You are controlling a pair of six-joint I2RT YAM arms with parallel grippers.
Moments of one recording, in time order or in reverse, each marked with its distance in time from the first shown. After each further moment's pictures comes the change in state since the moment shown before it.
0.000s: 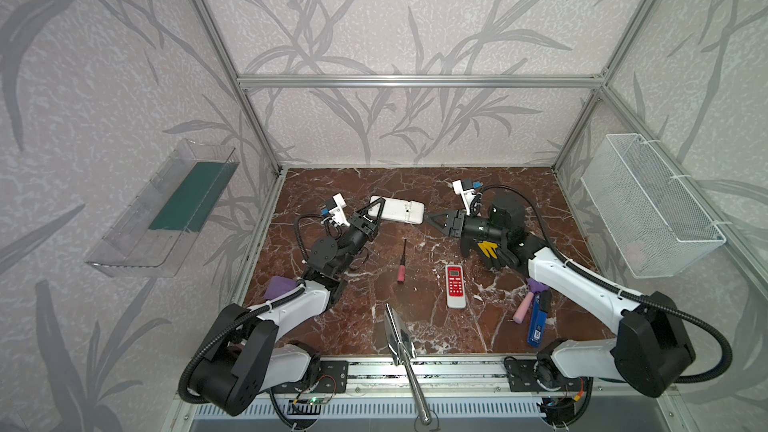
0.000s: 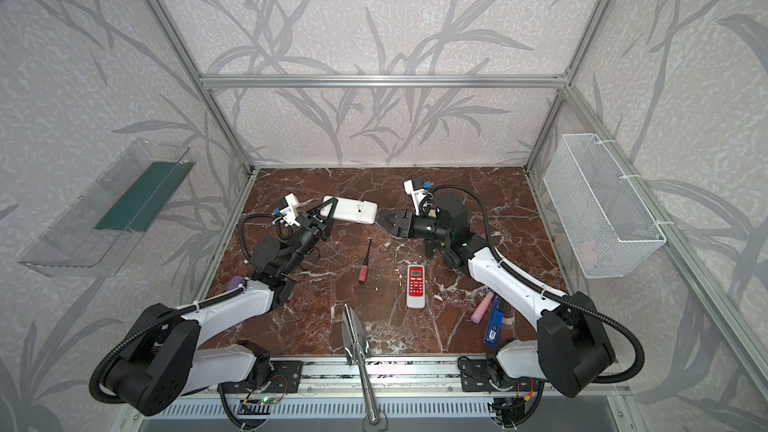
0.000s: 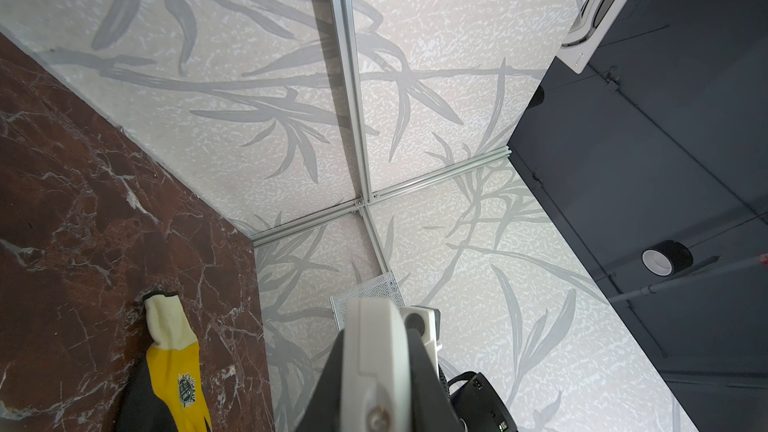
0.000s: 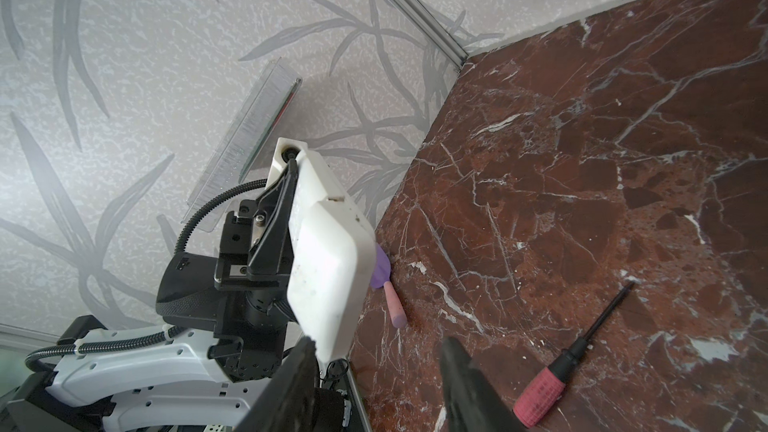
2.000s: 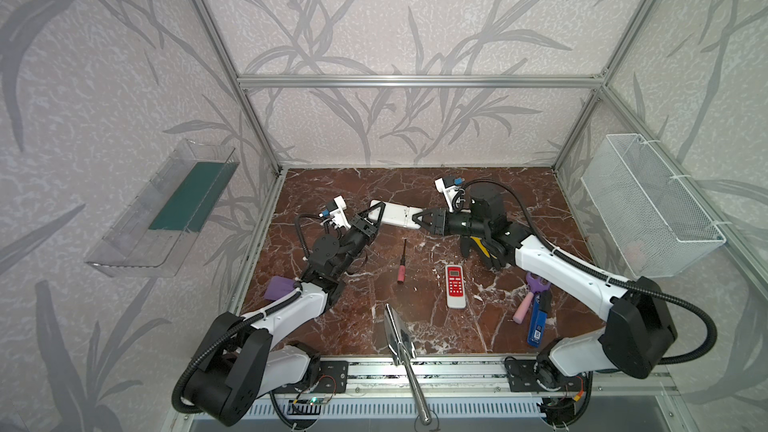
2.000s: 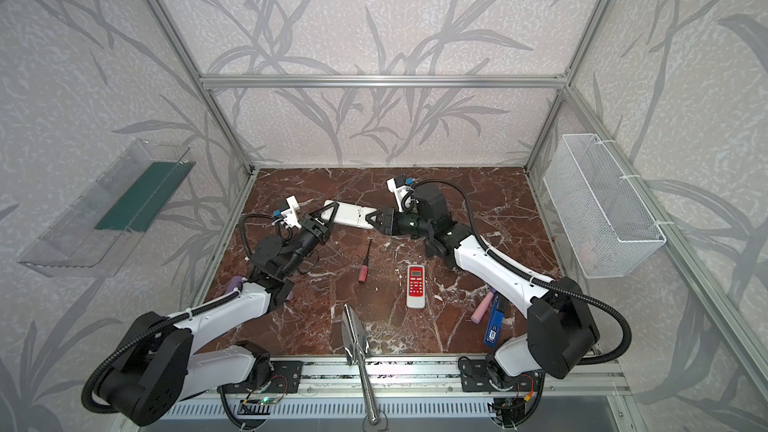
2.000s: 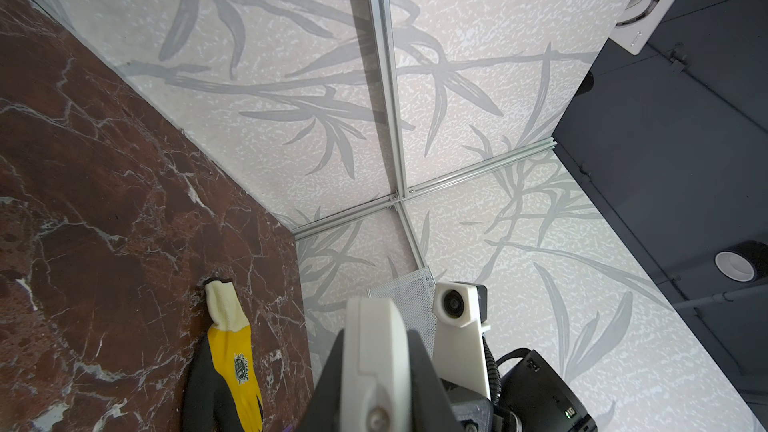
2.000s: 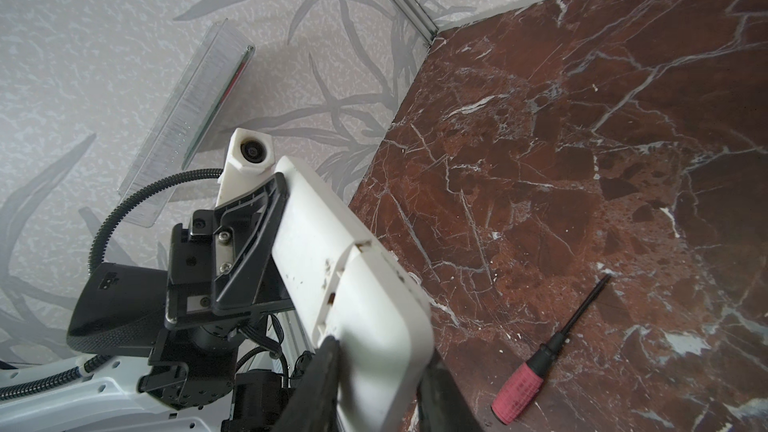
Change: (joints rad) left arm 0.000 -0.048 0.000 -0.158 -0.005 0.079; right arm 0.087 0.098 0.174 -0.243 0.132 -0.117
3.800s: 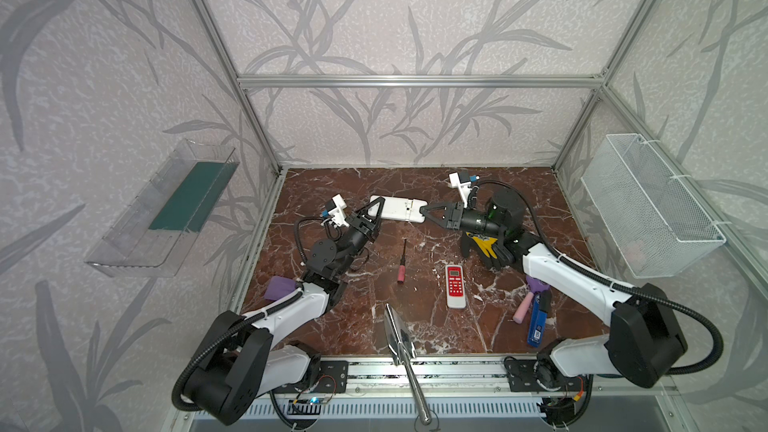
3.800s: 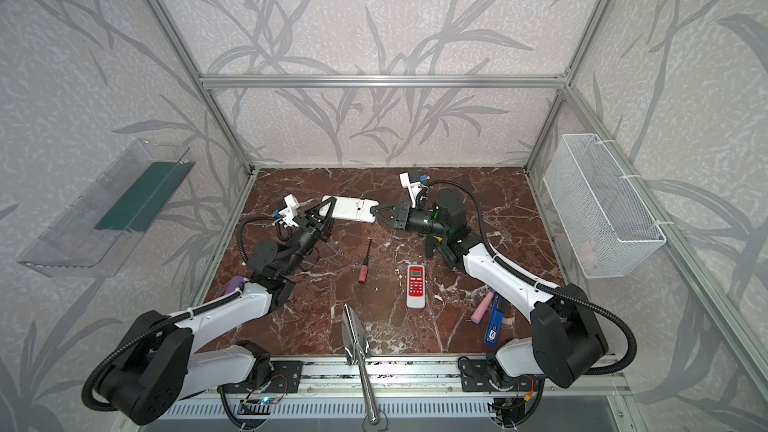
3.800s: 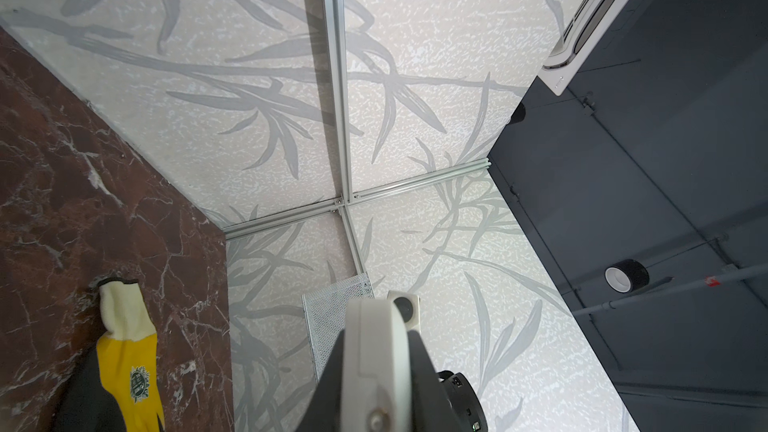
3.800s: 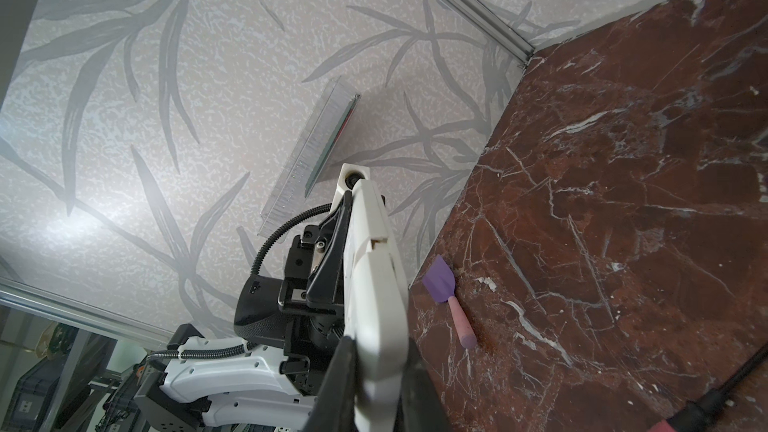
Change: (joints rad) left arm -0.013 -0.017 0.000 0.103 -0.026 -0.162; right arm -0.086 -0.062 -0.148 0.388 -0.191 0.304
